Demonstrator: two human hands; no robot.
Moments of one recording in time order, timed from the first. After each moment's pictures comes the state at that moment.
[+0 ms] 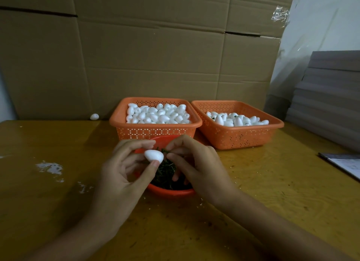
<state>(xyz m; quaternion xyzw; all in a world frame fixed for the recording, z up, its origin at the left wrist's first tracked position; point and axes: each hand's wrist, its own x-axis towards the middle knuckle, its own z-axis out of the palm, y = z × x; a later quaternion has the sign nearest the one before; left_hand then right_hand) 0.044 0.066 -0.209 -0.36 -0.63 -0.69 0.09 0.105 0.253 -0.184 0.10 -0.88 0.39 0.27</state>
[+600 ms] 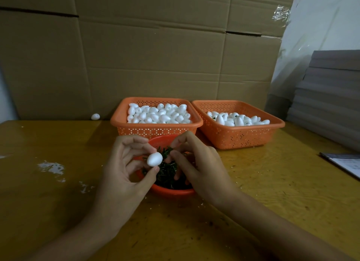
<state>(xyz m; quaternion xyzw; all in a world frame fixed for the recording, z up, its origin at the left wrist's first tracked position) 0.036 0.067 -0.216 -0.39 -0.61 -0.68 0.12 0.107 0.250 -0.184 0.10 -0.88 0.37 0.28</state>
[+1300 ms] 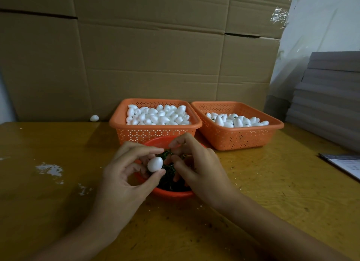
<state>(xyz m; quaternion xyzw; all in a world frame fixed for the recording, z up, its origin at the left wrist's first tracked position) 0.043 0.066 -0.207 -0.42 -0.65 -0.62 0.16 0.109 0.250 -0.184 0.09 -0.89 0.36 0.27</state>
